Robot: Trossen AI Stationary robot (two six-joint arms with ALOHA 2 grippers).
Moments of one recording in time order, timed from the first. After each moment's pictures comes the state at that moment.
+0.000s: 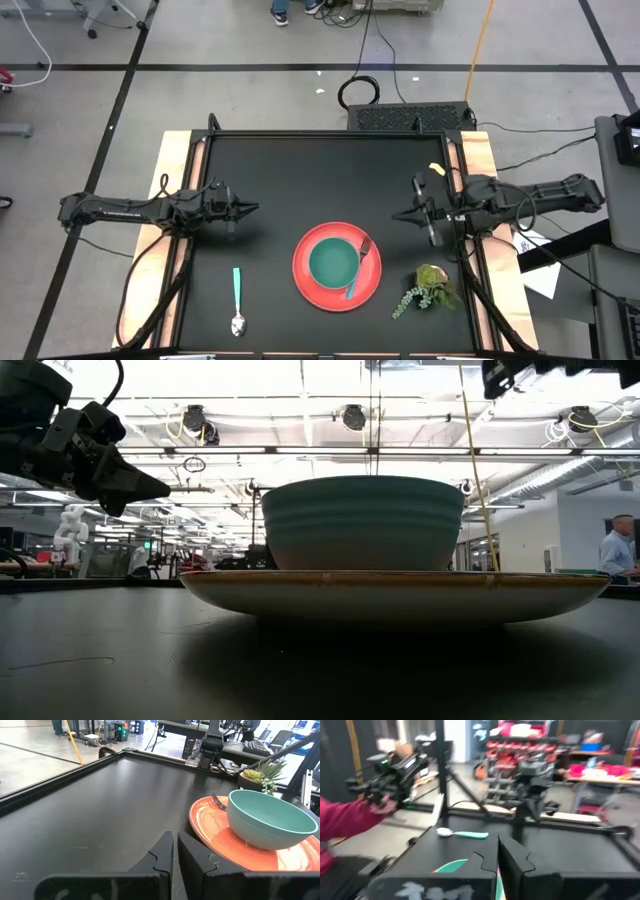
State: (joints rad) left arm 0.02 0.30 0.01 0.11 -0.16 -0.19; right arm 0.10 0.61 0.49 0.09 -0.10 -0.02
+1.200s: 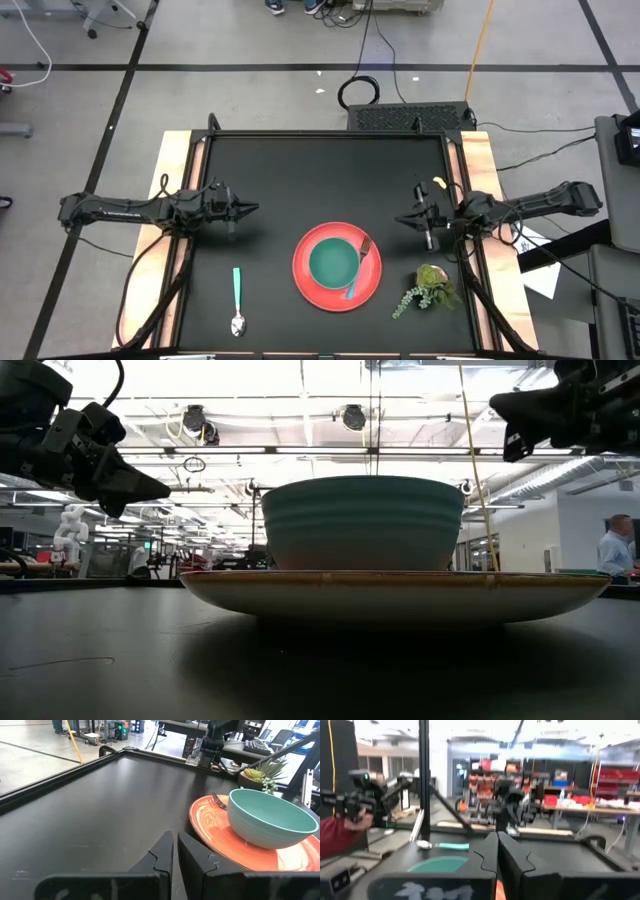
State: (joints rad) left arm 0.02 0.30 0.01 0.10 -0.16 -0.20; right arm 0.09 0.47 0.02 0.64 -0.02 -0.03
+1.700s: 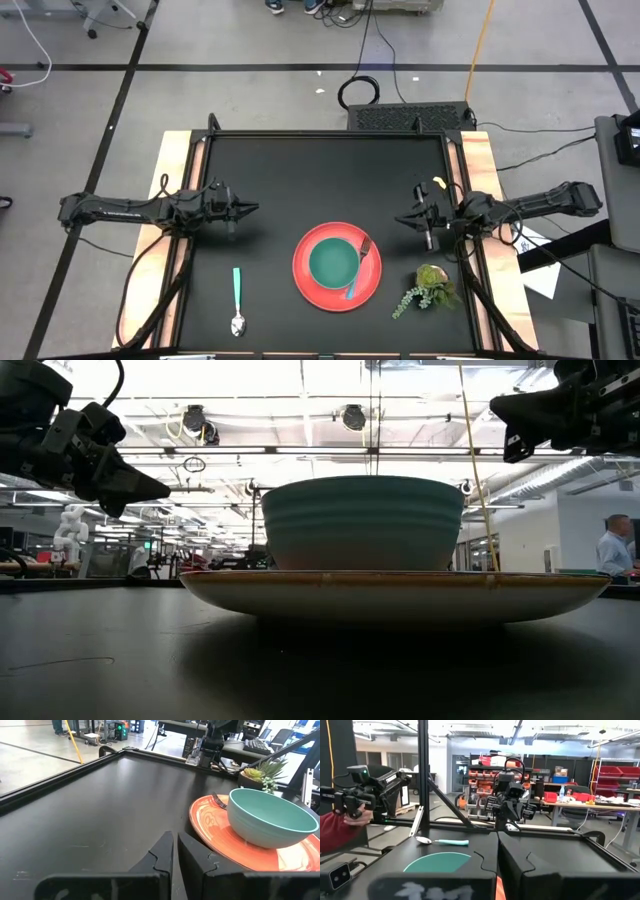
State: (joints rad) left arm 0.02 0.30 0.01 0.10 -0.16 -0.19; right arm 0.09 0.47 0.02 0.62 -0.02 -0.04
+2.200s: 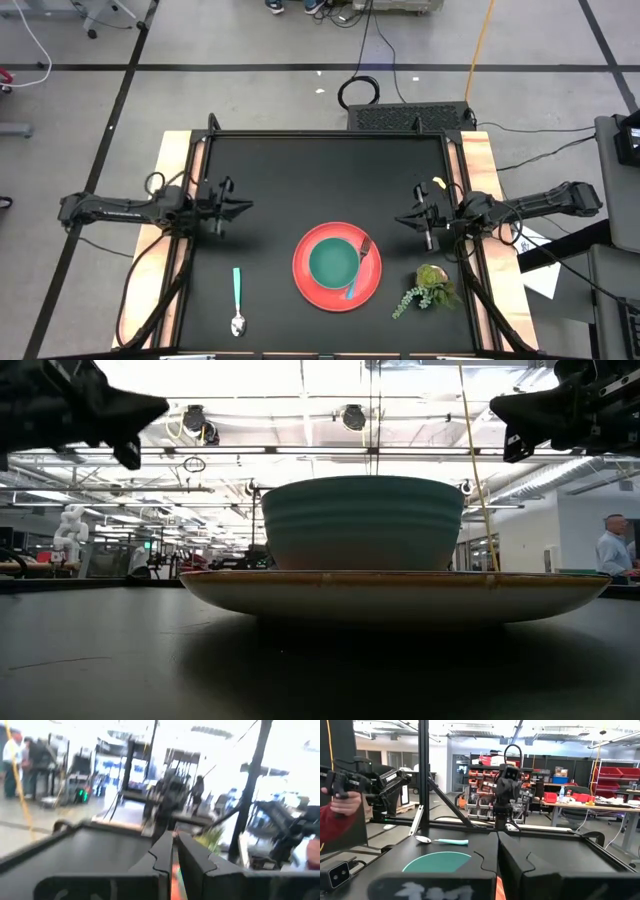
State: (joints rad) left arm 0.01 0.30 0.01 0.50 0.00 -0.17; right arm 0.09 0.47 0.02 0.62 -0.02 -0.05
